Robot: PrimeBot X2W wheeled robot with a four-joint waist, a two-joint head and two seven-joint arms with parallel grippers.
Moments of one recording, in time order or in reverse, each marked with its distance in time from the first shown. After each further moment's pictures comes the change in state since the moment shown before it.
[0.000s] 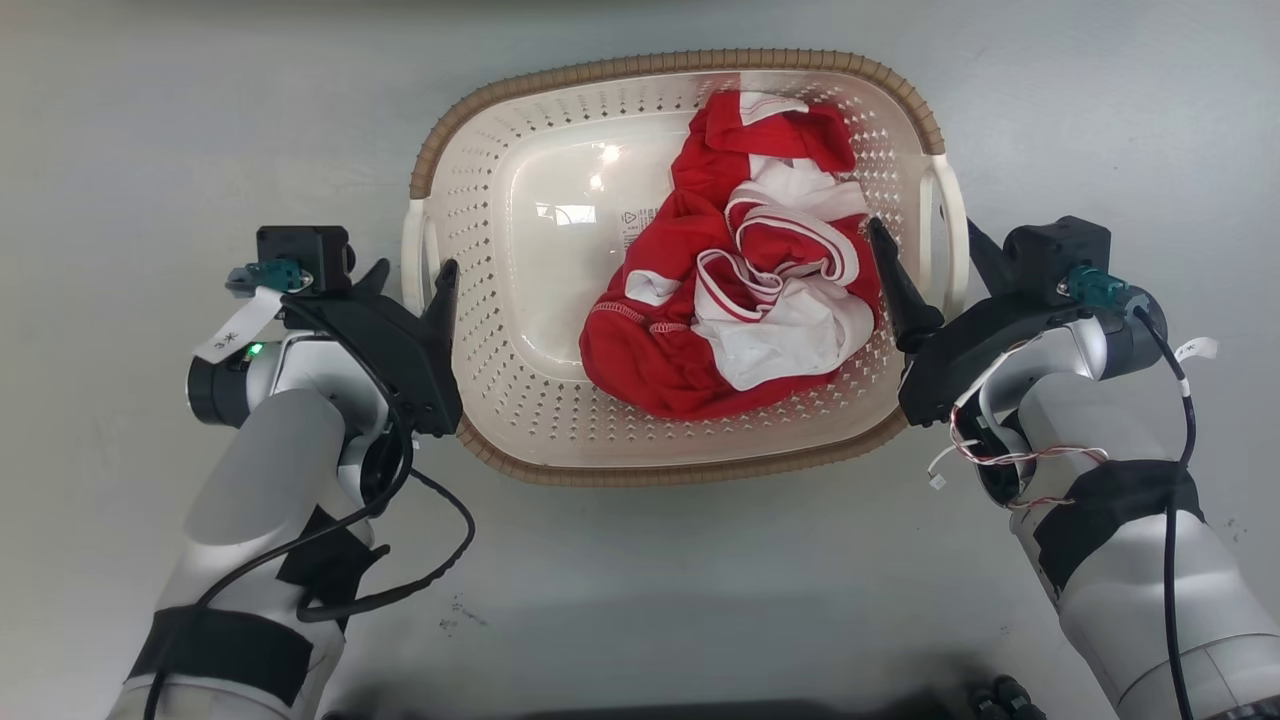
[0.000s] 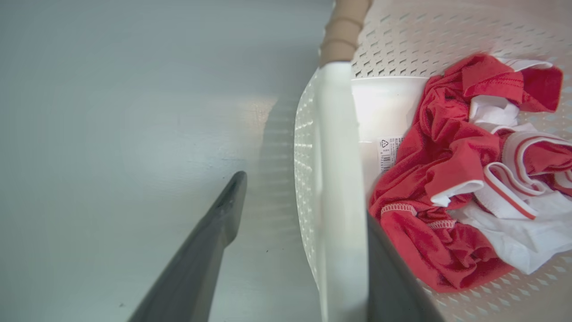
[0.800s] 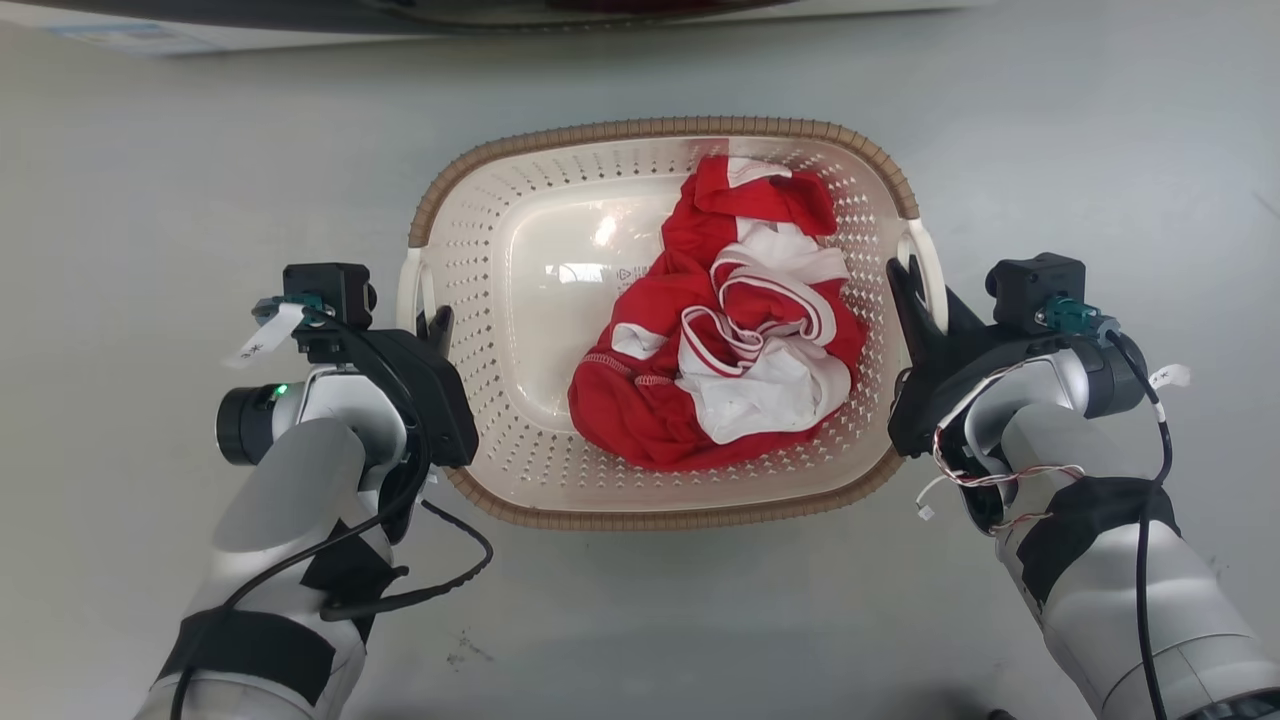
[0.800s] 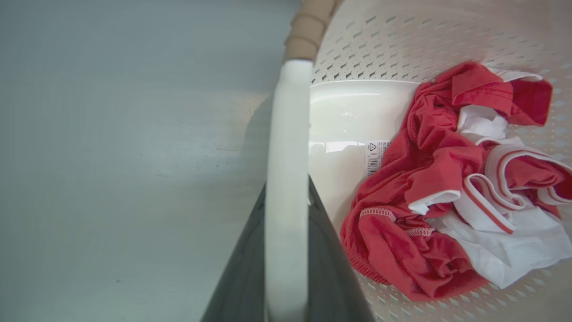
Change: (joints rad) left arm -0.031 -0.041 -0.004 0.168 -0.025 -0.026 -0.040; right arm -0.027 0.032 0.022 0.161 0.027 0.006 -0.033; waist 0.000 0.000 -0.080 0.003
